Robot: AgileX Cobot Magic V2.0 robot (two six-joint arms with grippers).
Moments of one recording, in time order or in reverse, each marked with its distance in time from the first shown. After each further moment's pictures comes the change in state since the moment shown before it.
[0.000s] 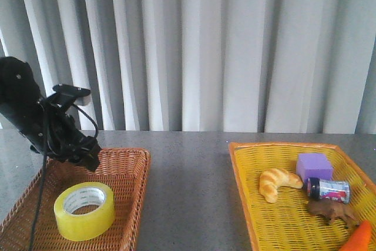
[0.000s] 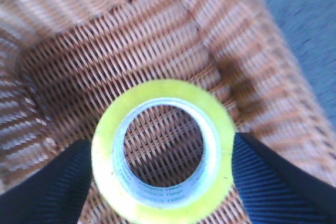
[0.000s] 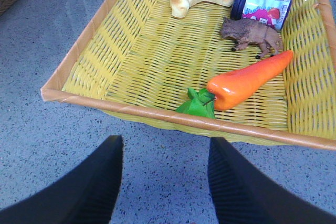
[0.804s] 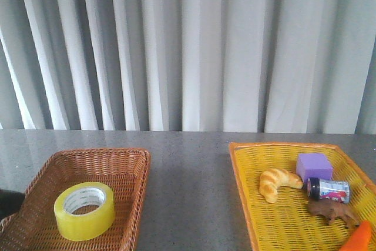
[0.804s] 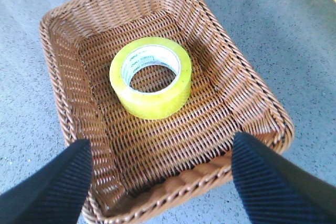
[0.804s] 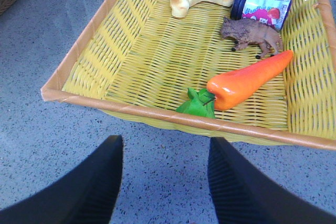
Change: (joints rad) left arm 0.000 -0.925 0.906 0.014 -0.398 -0.015; right arm 0.000 0.000 0.000 0.000 0.000 0.000
